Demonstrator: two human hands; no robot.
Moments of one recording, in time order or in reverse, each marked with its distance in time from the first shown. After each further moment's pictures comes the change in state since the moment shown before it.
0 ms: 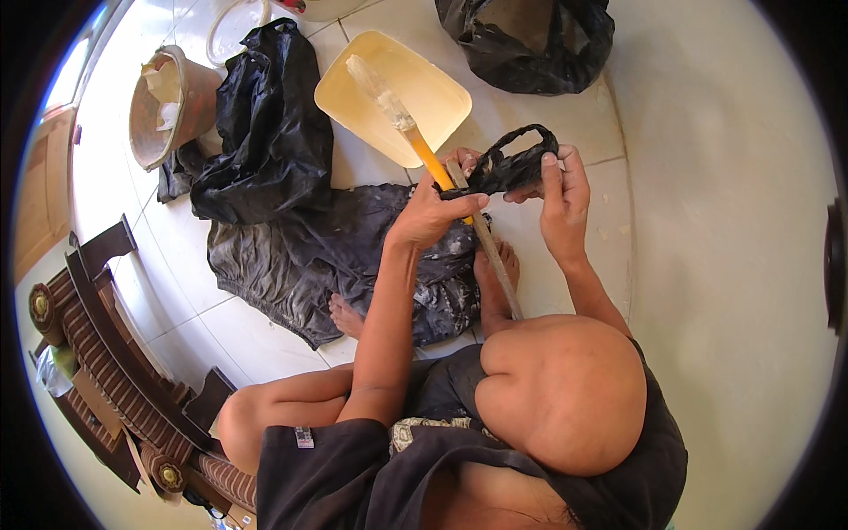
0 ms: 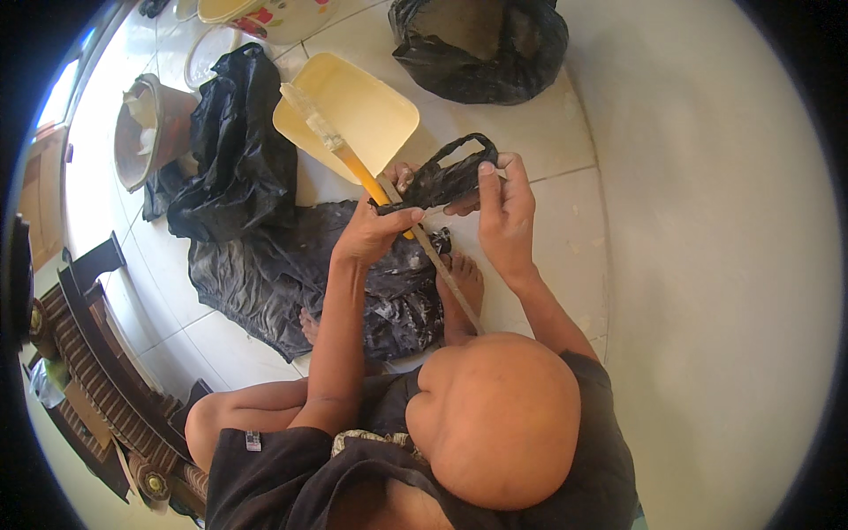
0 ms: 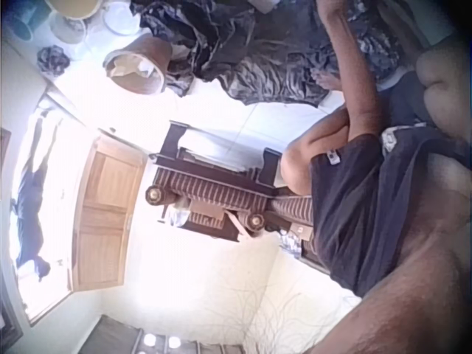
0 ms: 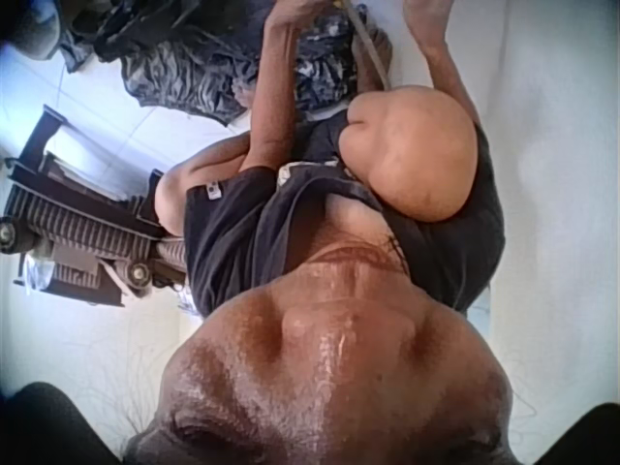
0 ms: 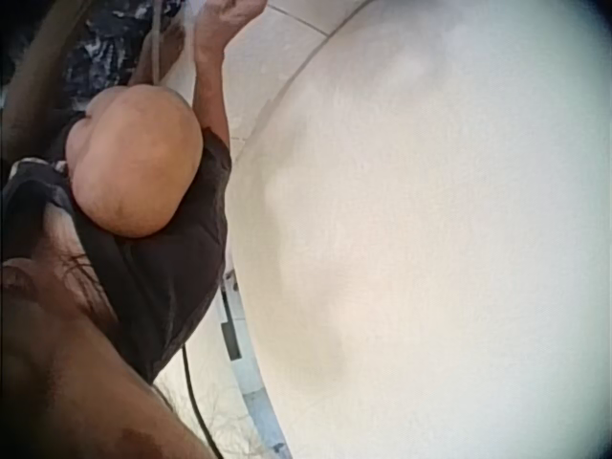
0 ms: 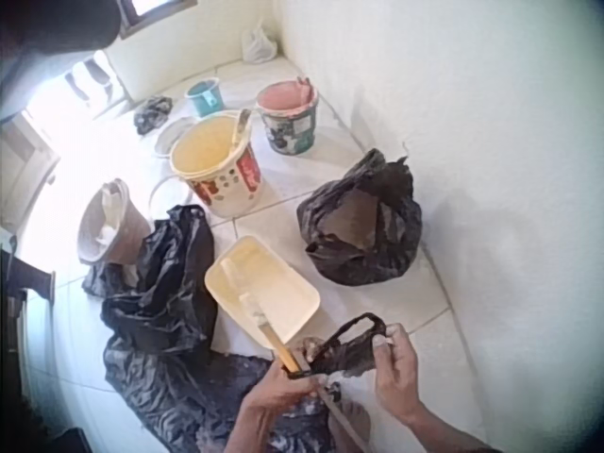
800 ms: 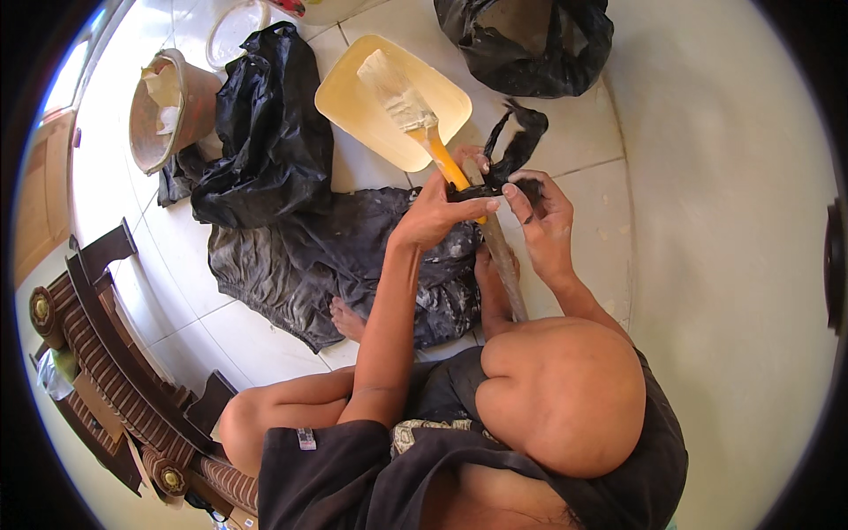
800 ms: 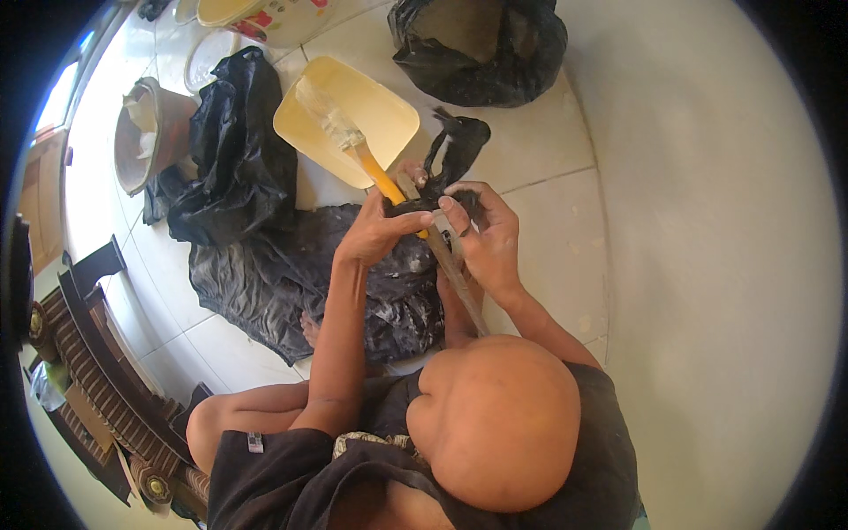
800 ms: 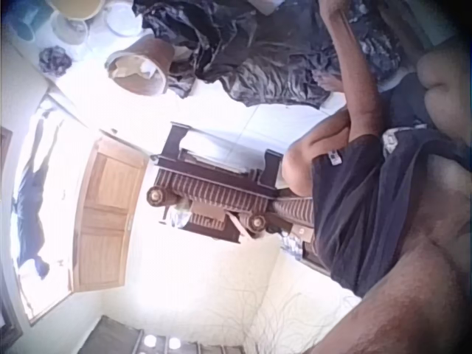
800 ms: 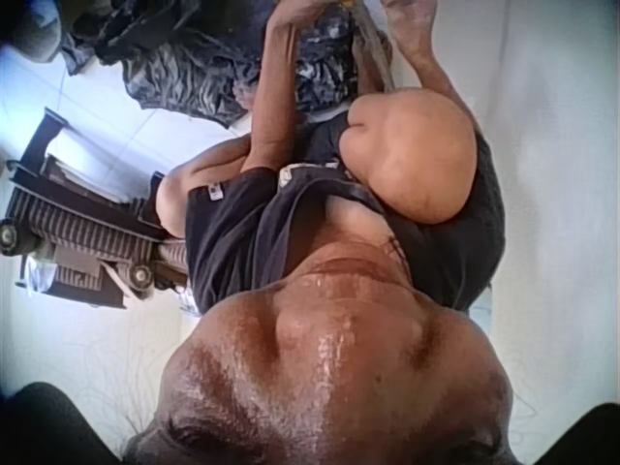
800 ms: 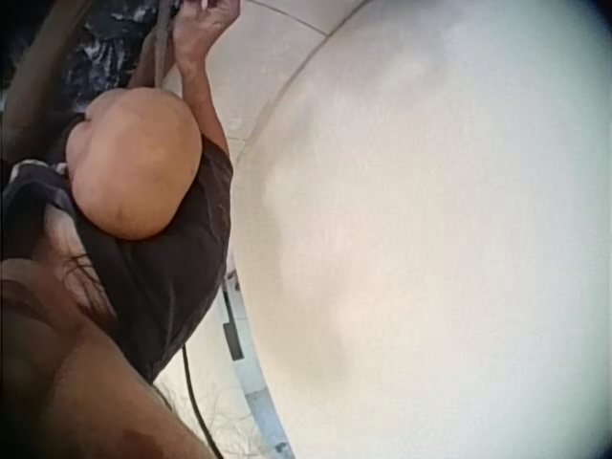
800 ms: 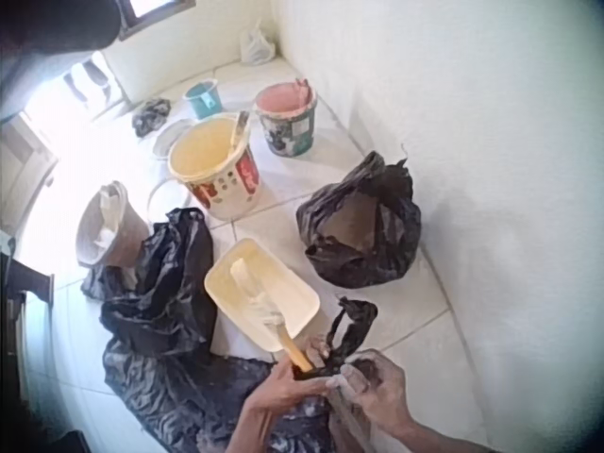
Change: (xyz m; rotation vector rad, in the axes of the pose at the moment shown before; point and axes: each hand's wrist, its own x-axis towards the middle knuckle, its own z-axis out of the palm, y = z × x) left_hand 0.003 0.006 0.004 0.125 -0.080 -0.038; right_hand -0.022 0.012 0.009 -0.091 -0.016 0.006
